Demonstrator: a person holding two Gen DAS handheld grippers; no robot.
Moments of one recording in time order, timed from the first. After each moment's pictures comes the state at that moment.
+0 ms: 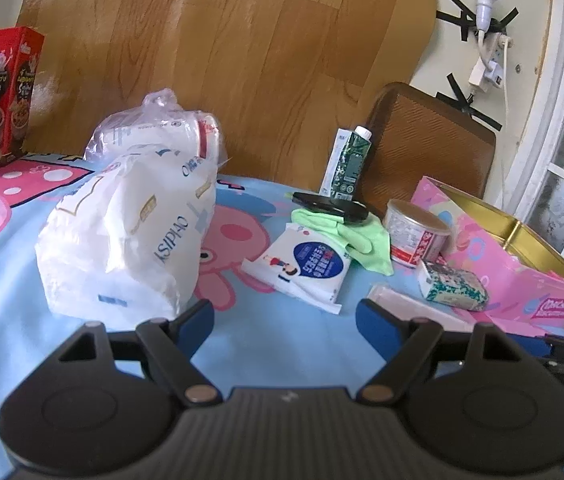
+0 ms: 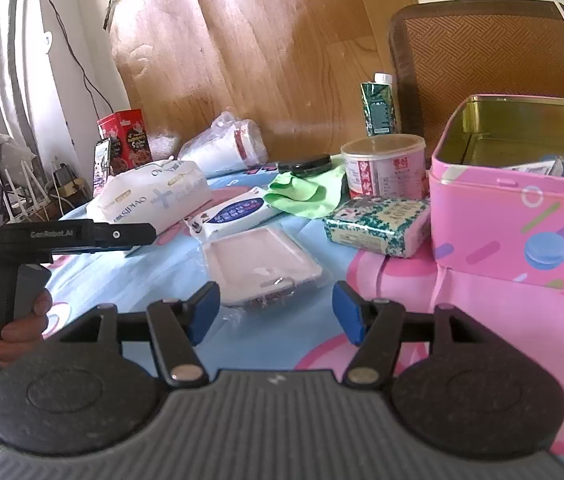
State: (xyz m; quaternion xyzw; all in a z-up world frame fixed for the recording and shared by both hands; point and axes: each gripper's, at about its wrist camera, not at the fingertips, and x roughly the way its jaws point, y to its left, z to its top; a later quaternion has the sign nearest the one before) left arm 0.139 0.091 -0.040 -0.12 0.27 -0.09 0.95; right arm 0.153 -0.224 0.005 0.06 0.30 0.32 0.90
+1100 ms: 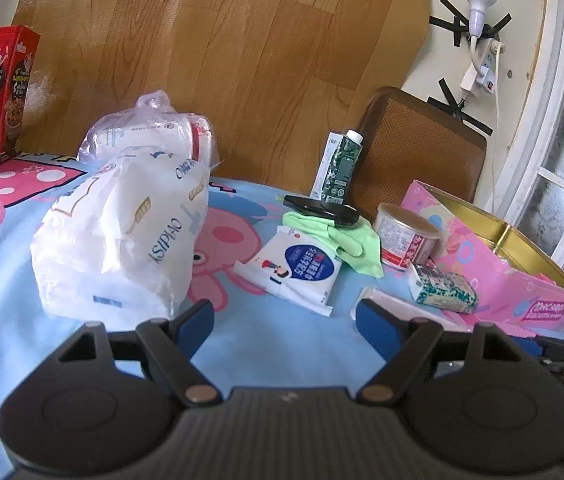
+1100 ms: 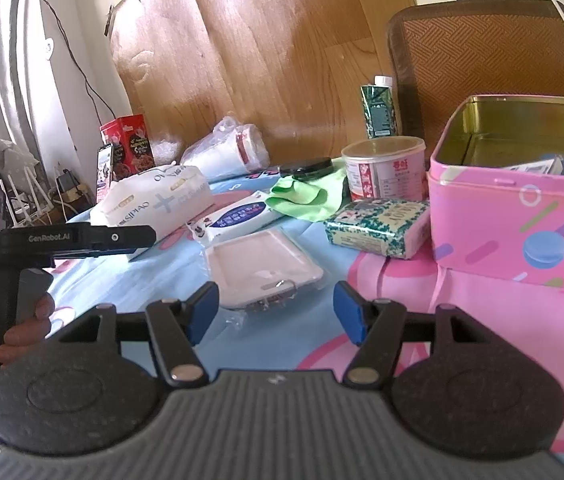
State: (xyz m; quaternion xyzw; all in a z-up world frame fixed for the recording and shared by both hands) left arm 0.137 0.094 -0.039 -0.12 0.26 -0.10 0.95; right arm 0.151 -0.228 0.005 0.07 0.30 0.32 0.90
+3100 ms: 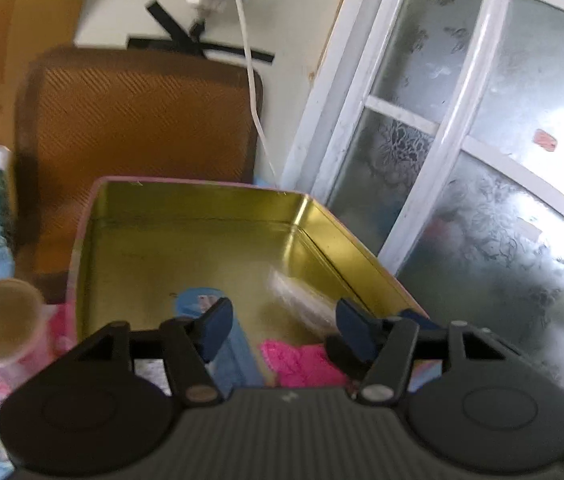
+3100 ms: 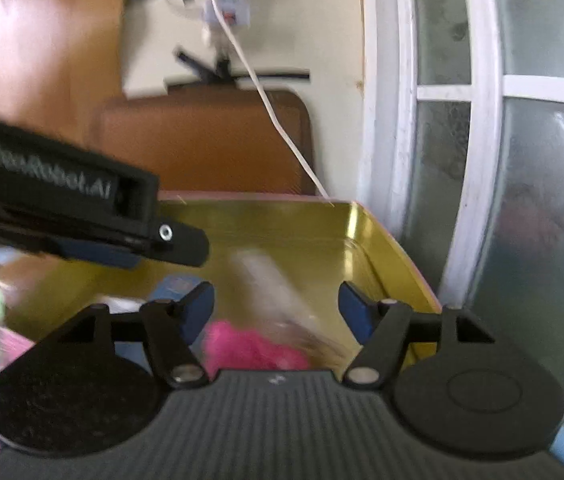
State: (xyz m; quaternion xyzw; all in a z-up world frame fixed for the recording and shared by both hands) left arm 0.258 -0.209 0.041 -0.05 0.30 -0.32 0.90; right arm 0.203 -0.365 0.049 -0.01 0.21 -0.03 0.98
